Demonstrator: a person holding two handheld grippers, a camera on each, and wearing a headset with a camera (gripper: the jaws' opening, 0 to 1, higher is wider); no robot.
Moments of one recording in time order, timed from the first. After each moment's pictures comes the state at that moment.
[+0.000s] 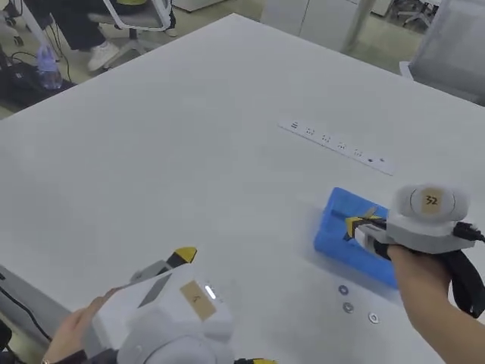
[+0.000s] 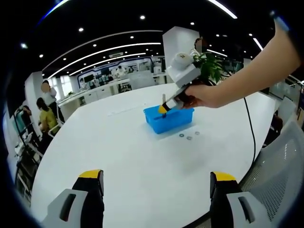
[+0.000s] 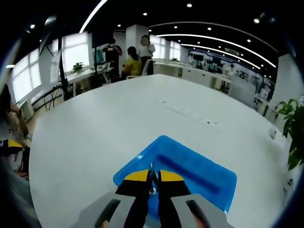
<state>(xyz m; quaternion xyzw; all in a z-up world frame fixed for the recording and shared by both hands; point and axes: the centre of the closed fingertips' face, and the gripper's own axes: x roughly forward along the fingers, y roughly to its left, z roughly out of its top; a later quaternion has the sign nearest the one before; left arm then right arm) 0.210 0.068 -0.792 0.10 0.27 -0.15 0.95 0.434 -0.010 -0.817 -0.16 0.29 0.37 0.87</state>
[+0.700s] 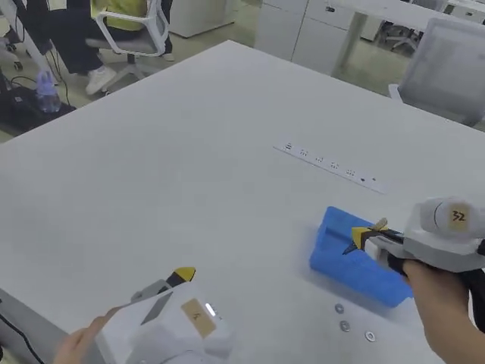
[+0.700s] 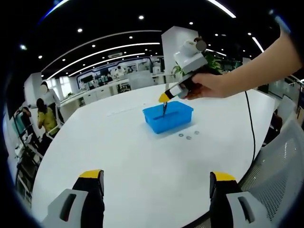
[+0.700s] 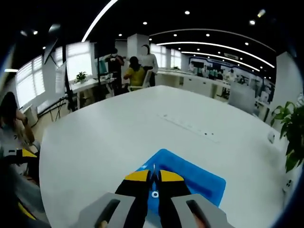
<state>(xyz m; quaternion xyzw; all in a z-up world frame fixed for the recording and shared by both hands) 0.209 0.067 -0.792 0.10 0.27 -0.16 0.95 0.420 -0.018 -0.766 -0.12 0.25 0.39 0.88</state>
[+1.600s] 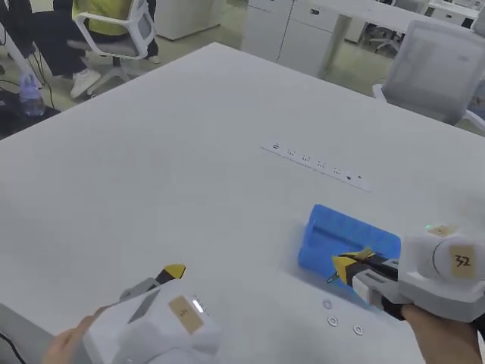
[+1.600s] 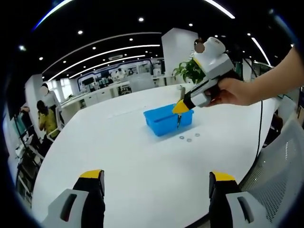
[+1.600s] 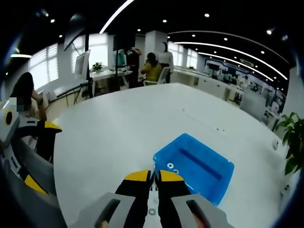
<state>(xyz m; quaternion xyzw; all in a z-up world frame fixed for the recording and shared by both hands) 0.211 0.067 -0.787 0.10 0.26 -0.15 0.95 0.359 -0.029 -0.789 -0.16 0.27 0.43 0.85</state>
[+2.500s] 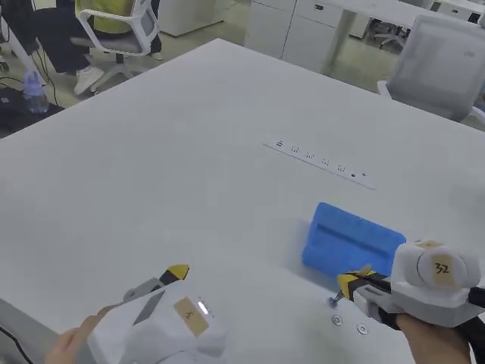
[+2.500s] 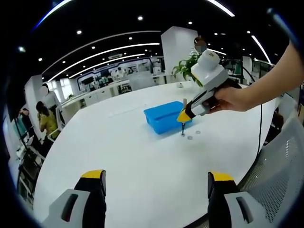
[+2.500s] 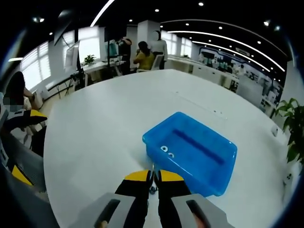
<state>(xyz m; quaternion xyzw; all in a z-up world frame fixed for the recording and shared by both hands) 0.210 0.069 -0.790 0.11 0.26 -0.15 0.95 0.369 -0.044 -0.825 -0.17 0.31 0.40 0.85</state>
